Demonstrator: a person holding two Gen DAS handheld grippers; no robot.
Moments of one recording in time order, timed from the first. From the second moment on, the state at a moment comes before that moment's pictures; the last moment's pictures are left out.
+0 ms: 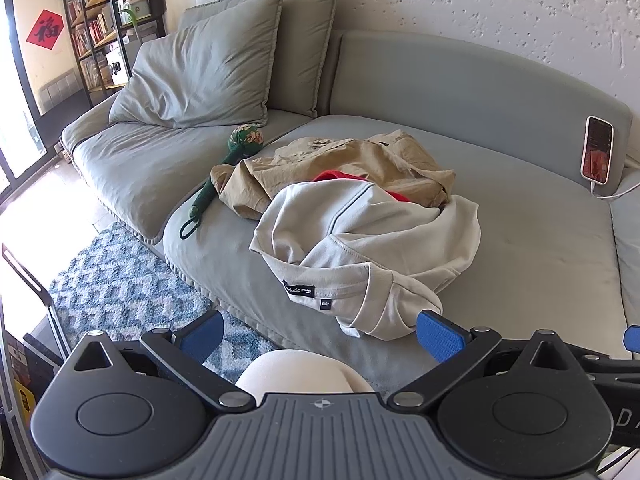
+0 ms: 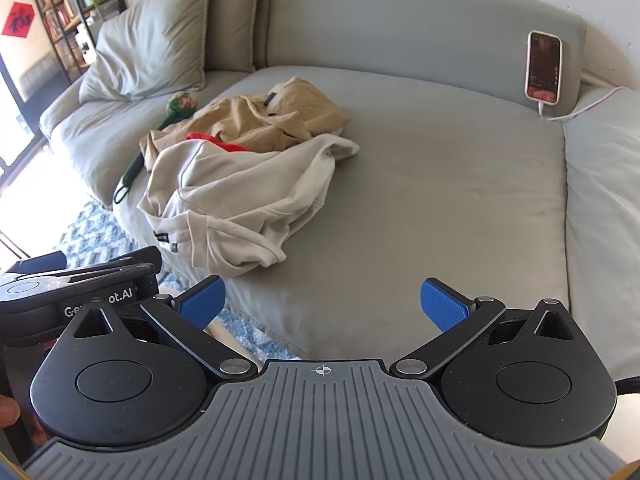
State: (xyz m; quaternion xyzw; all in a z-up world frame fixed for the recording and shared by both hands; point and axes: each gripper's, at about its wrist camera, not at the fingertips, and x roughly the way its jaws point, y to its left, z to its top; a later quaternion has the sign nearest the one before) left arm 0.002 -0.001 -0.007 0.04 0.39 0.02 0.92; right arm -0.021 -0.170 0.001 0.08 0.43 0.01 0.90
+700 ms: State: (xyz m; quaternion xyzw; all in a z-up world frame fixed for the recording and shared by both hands) left arm 0.000 0.000 -0.007 0.04 0.39 0.02 0.92; right arm -0.020 -0.171 -0.003 0.08 0.44 0.00 0.90
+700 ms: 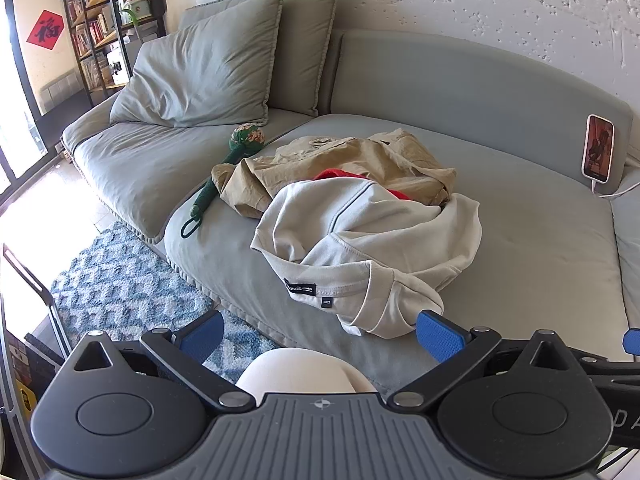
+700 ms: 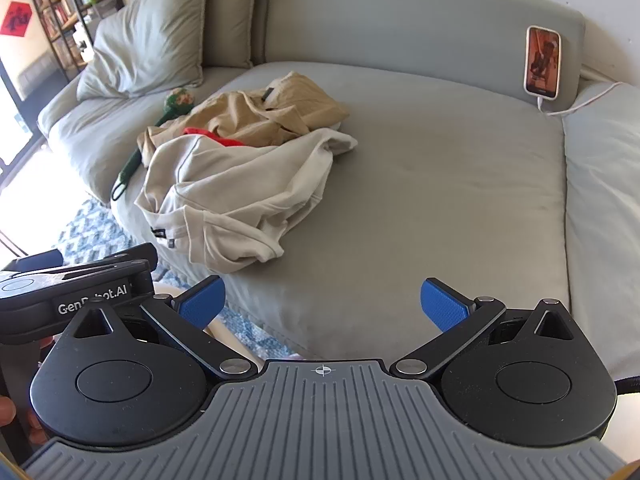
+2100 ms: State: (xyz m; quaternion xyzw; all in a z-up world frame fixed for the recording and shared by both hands) left arm 0.093 0.096 -0.032 -0.04 0.39 0.14 0.91; right arm 0.173 -0.148 -0.022 0.12 0.41 0.07 0.90
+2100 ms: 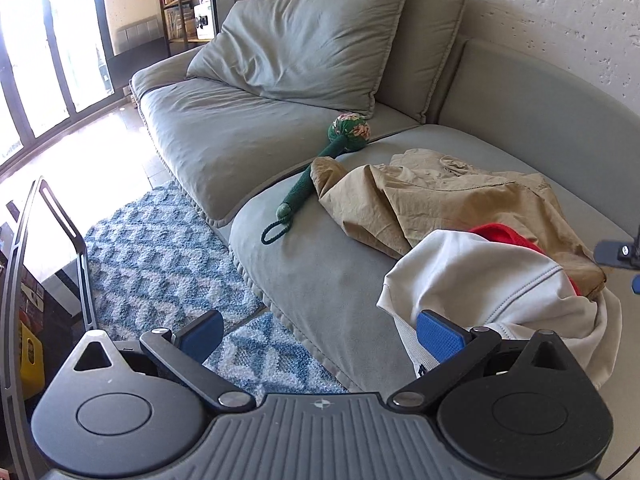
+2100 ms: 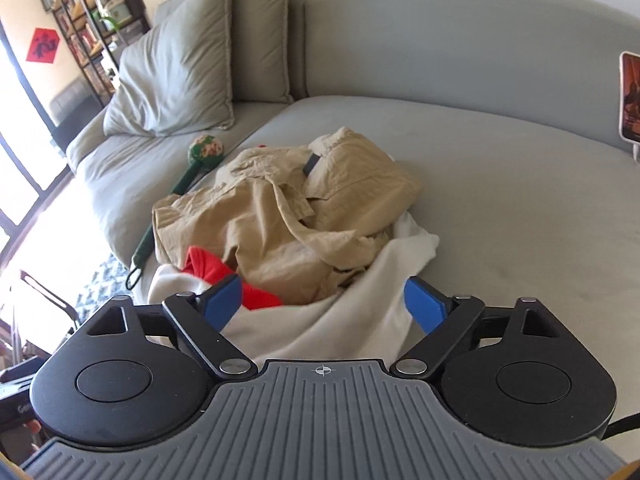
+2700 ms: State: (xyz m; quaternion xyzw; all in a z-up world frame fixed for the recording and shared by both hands) left arm 0.097 0.089 -0.013 -0.08 0.36 0.12 0.92; right arm 0.274 -0.087 0.000 0.04 0.36 0.14 0.92
